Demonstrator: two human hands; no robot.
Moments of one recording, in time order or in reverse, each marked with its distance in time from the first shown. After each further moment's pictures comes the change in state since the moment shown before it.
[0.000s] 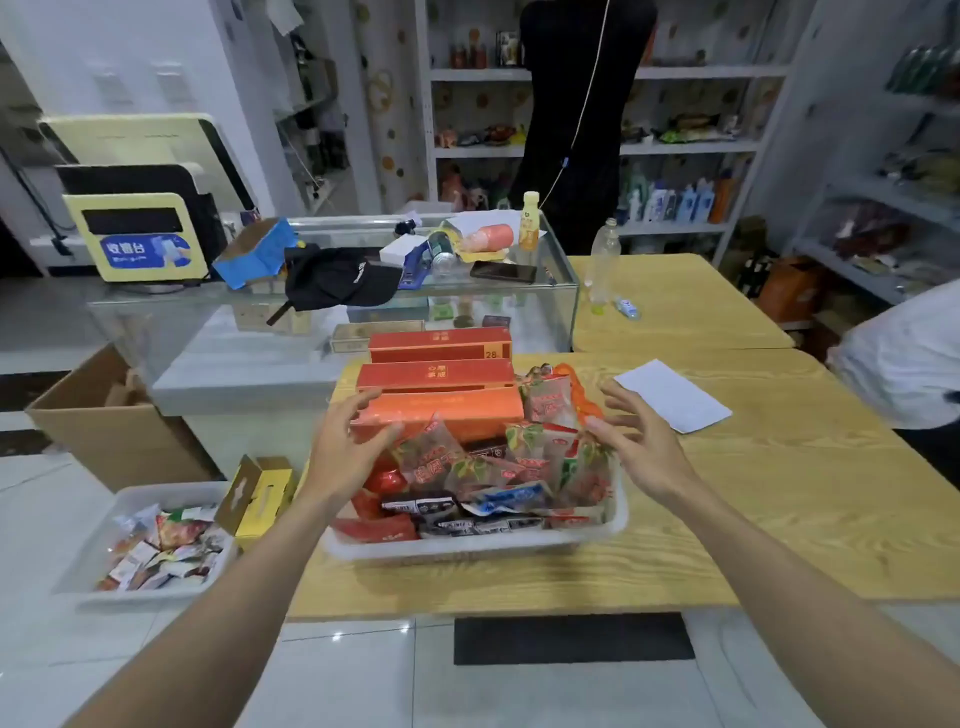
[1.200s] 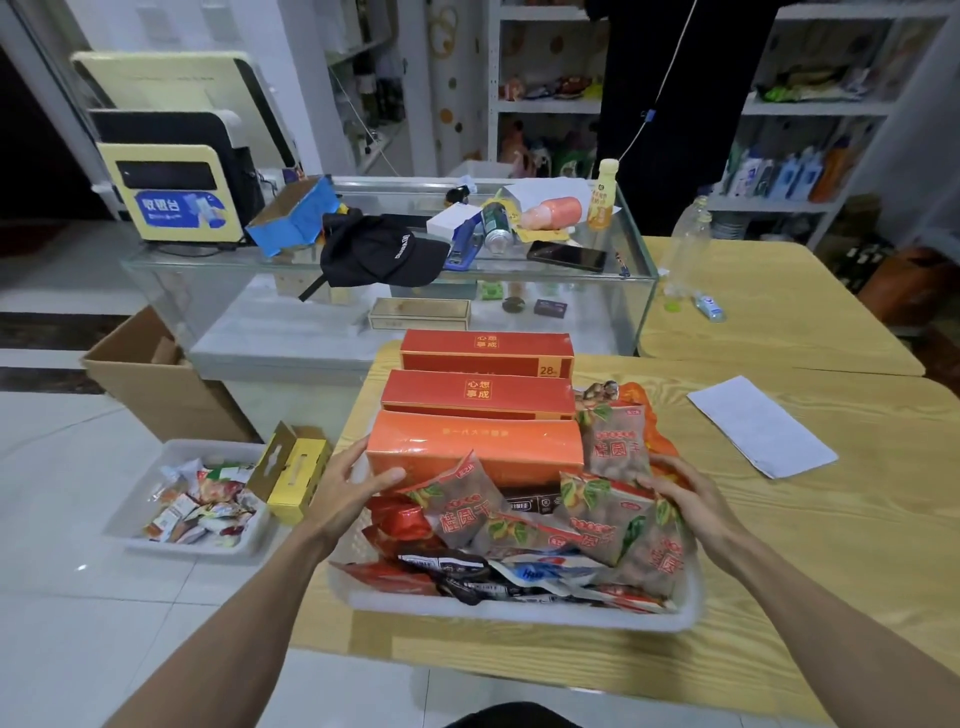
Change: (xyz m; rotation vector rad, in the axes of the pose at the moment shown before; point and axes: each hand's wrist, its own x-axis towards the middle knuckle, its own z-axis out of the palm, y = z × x) left_hand 0.047 -0.114 0.002 -0.187 -0.124 -0.380; right_hand 0.098 0.105 0.030 0.104 -0.179 0.352
